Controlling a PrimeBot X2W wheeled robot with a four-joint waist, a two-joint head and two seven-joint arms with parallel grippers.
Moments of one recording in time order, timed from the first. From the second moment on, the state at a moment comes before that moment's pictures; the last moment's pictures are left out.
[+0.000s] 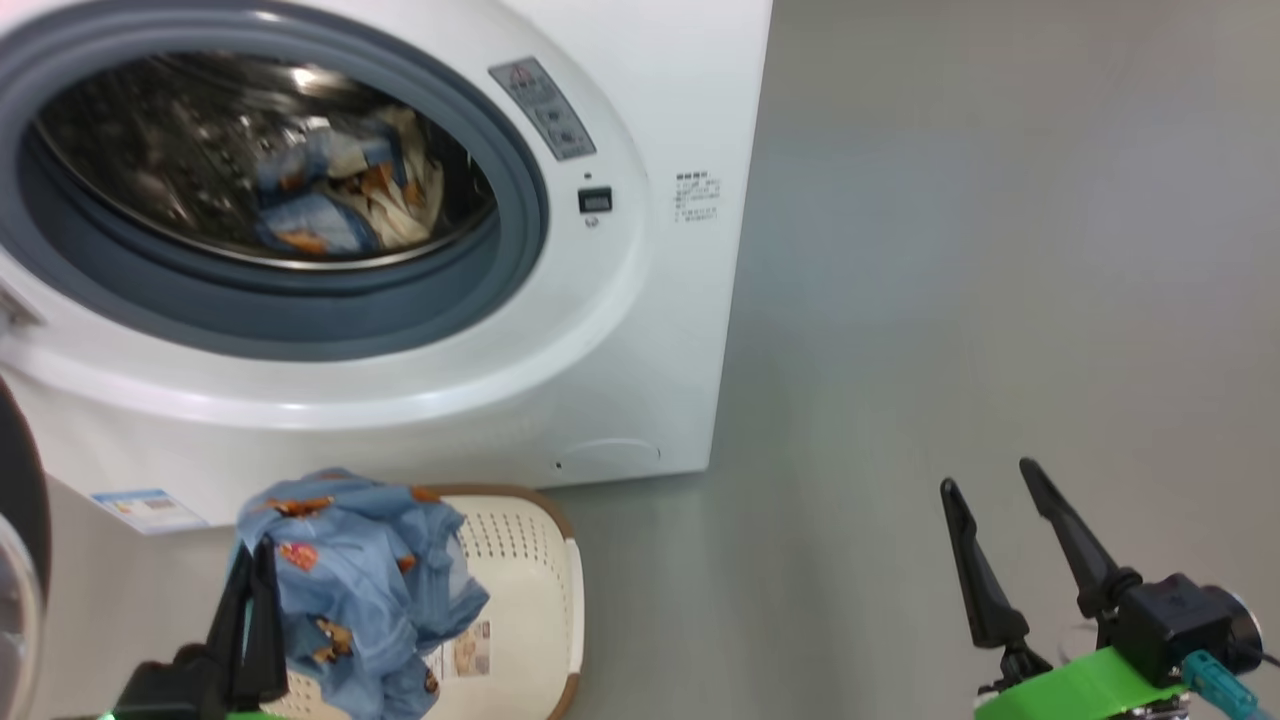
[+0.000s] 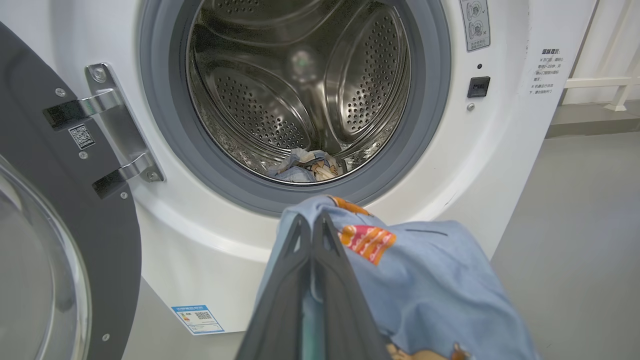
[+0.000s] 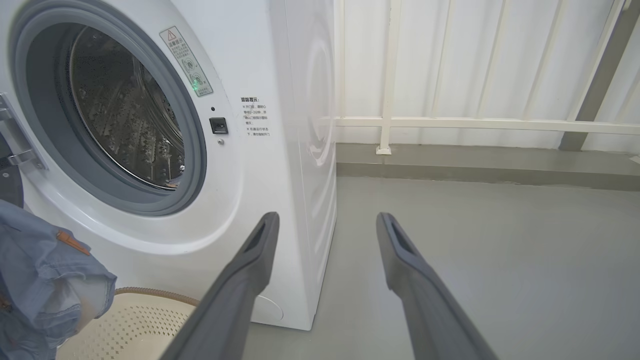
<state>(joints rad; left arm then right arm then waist) 0.03 0.14 -0.10 0.04 -0.18 0.10 -0.21 0.02 -0.07 0.01 -0.04 0.12 0.13 -0.22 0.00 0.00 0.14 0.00</state>
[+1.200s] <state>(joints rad) 0.09 0.16 -0.12 -0.01 -0.23 0.10 -0.17 0.08 -0.06 0.02 -0.07 0.12 0.13 -0.20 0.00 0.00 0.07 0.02</state>
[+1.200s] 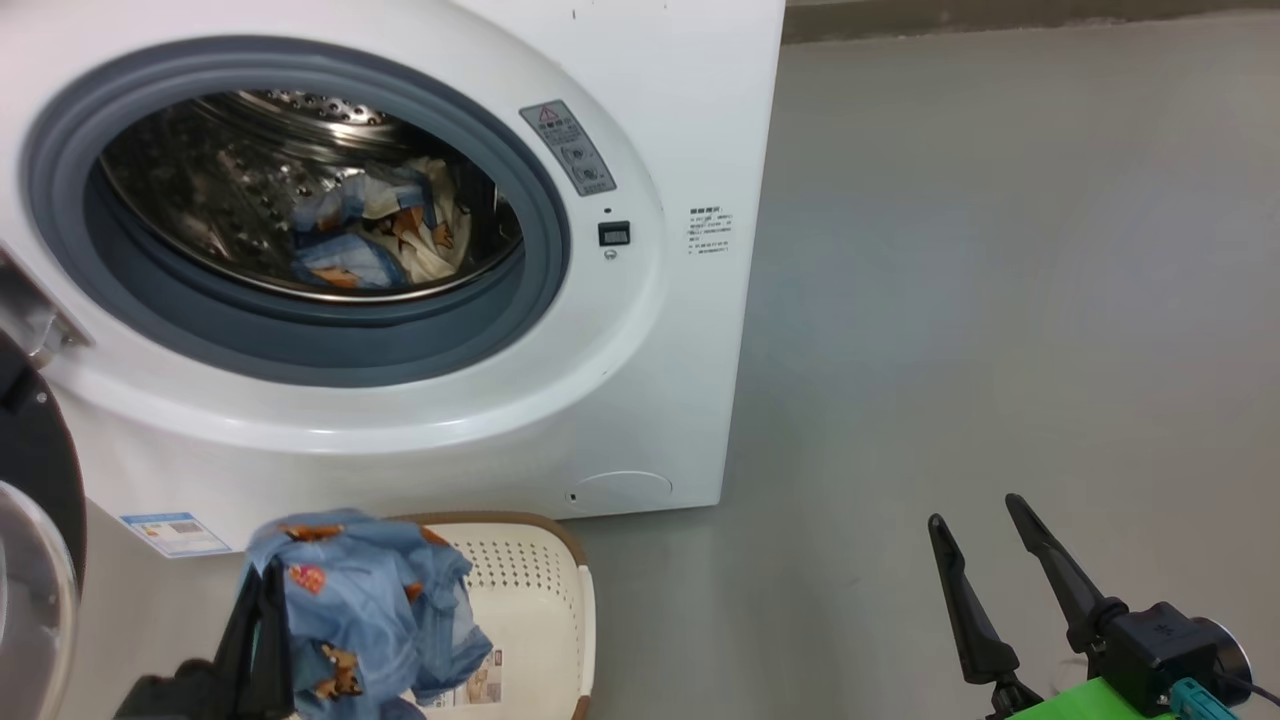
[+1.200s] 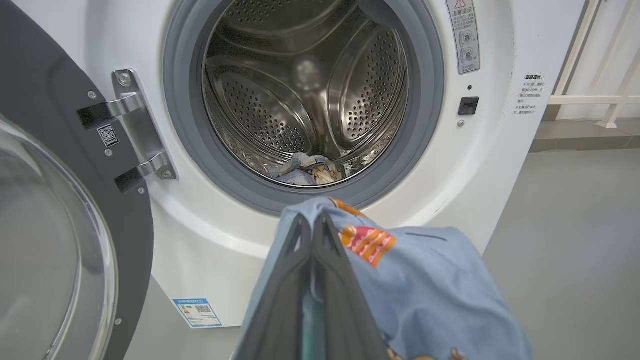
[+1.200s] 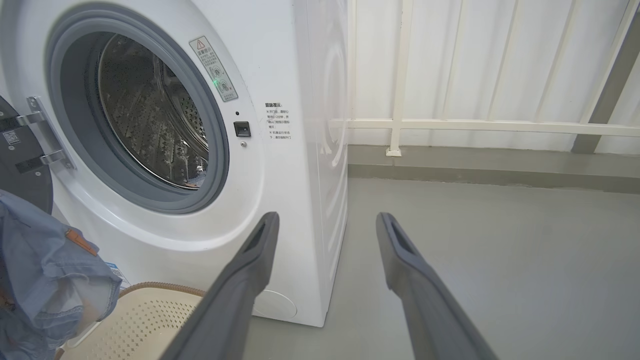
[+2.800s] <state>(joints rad) -1.15 0.42 -0.03 0.75 -0.46 -0.10 0.20 -0.22 -0.05 0.06 -0.07 0.20 0.13 -0.25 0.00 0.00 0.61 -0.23</state>
